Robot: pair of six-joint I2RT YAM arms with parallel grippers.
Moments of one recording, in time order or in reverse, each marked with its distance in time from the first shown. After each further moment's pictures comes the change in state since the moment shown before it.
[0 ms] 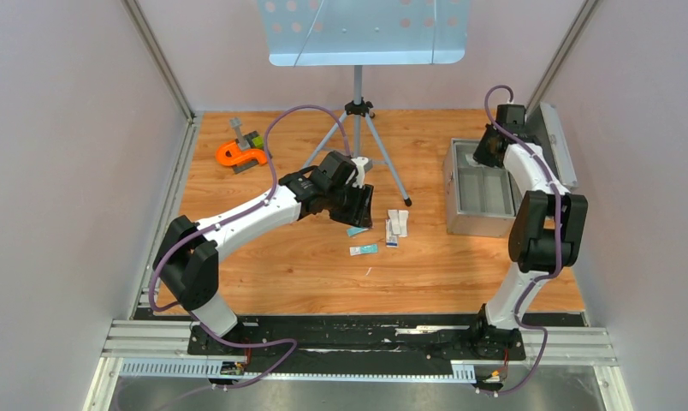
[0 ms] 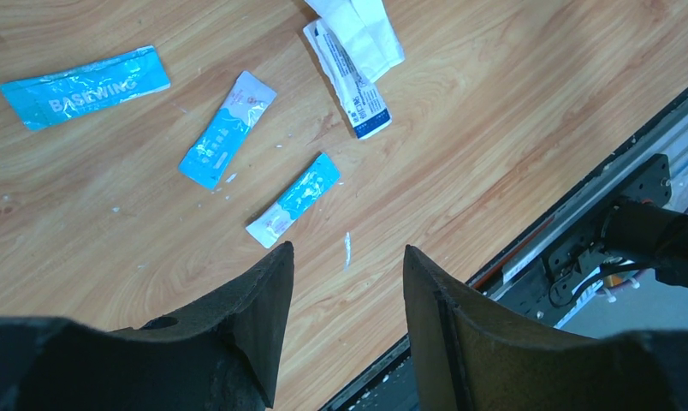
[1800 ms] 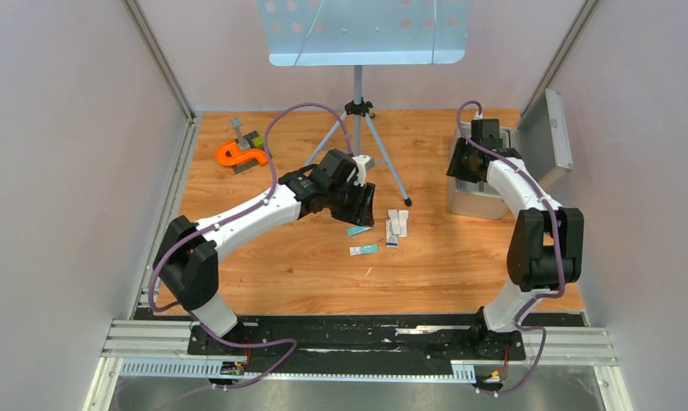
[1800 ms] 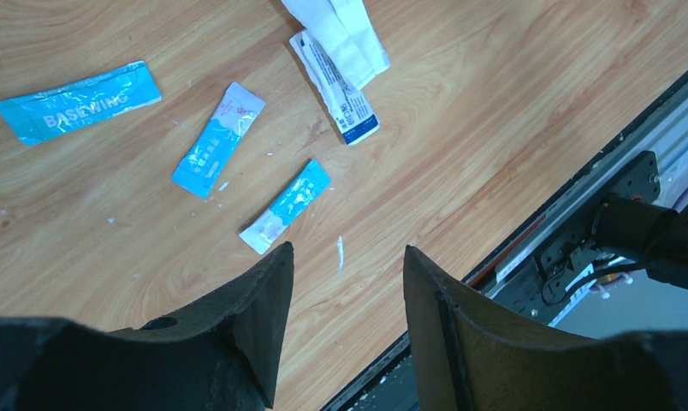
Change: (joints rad) left arm 0.000 0.001 0.019 -0.003 0.016 0.010; right arm 0.135 -0.130 -0.190 0.019 -0.063 -0.012
